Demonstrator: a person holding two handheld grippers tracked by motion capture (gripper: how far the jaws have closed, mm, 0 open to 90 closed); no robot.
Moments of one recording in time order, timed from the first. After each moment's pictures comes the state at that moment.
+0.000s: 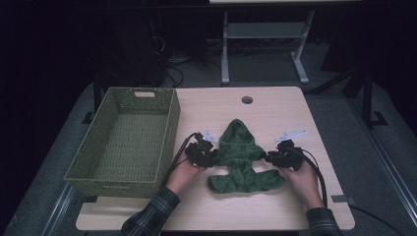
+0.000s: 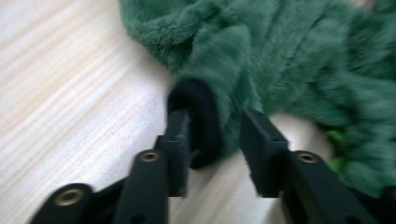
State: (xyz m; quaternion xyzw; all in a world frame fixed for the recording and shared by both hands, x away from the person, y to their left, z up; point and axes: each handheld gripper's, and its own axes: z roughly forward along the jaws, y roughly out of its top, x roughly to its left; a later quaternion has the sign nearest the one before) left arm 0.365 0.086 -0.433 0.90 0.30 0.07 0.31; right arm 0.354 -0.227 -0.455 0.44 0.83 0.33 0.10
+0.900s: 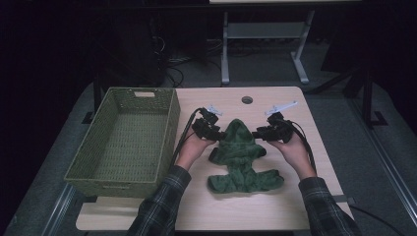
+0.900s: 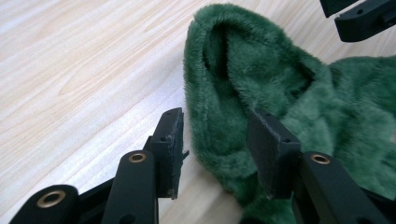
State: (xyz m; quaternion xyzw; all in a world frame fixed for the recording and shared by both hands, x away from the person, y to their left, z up) left arm 0.440 0.064 -0.420 0.87 0.33 0.08 0.35; right arm 0.423 -0.201 -0.411 0.40 0.84 0.37 0.07
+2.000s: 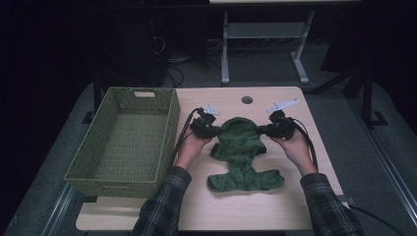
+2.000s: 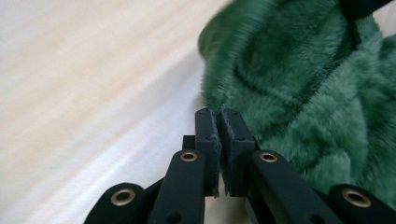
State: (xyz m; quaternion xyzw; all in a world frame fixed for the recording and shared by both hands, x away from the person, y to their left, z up) left arm 0.444 0.077 -0.422 0.86 0.32 0.12 0.38; right arm 0.430 -0.212 -0.410 0.38 0.84 0.37 0.09
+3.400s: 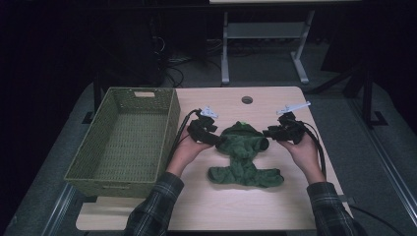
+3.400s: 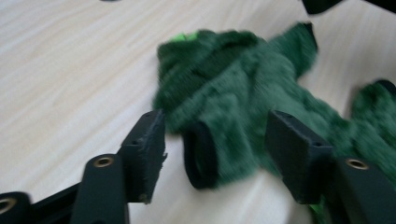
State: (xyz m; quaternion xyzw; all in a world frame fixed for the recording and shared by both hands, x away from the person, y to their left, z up) left arm 0.410 0.080 -0.401 0.88 0.29 0.08 0.38; right arm 0.408 -0.228 -0.402 0.43 0.82 0.36 0.11
